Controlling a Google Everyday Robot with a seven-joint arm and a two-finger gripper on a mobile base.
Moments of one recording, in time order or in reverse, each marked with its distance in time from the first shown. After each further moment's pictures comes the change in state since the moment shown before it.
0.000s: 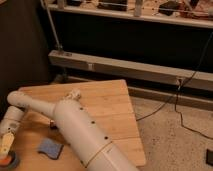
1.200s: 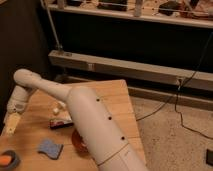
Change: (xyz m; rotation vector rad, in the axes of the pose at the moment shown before) arm -0.009 0.010 -0.140 0.540 0.154 0.111
